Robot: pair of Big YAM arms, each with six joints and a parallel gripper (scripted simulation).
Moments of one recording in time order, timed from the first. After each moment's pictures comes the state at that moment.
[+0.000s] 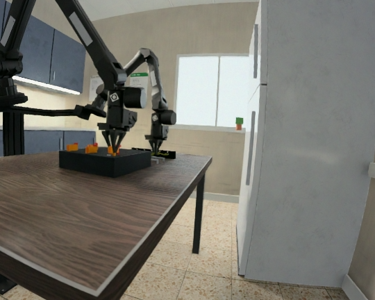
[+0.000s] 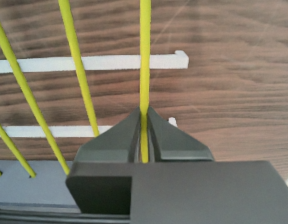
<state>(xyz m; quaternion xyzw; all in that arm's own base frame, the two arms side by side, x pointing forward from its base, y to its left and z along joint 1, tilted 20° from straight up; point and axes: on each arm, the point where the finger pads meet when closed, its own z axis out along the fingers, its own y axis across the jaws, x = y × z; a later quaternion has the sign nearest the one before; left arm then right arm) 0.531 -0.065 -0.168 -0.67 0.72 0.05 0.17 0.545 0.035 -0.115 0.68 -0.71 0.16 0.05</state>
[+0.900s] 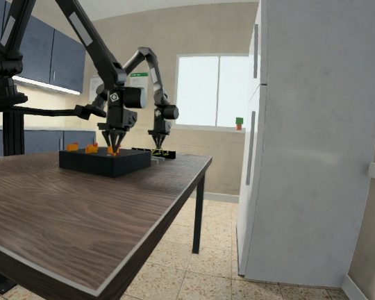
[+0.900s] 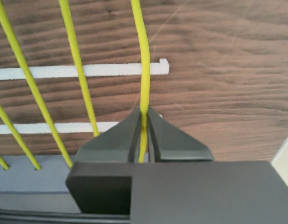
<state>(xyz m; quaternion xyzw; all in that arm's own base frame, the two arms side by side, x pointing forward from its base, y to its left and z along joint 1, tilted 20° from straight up) 0.536 -0.058 -0.138 -0.67 0.72 0.04 0.17 0.545 0.035 -0.115 0.68 -0.71 0.16 0.05</state>
